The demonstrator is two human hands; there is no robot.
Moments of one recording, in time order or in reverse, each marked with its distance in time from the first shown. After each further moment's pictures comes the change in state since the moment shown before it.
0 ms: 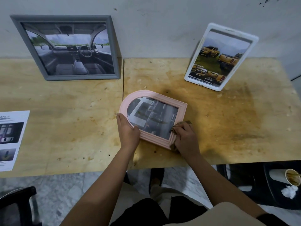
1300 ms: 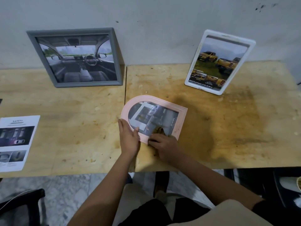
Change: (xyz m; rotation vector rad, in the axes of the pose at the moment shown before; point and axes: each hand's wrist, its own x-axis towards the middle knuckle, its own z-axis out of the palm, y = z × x) left_hand -0.018 0.009 -0.008 0.105 0.012 0.050; right_hand 0.000 -0.035 0.014 0.002 -0.260 -0.589
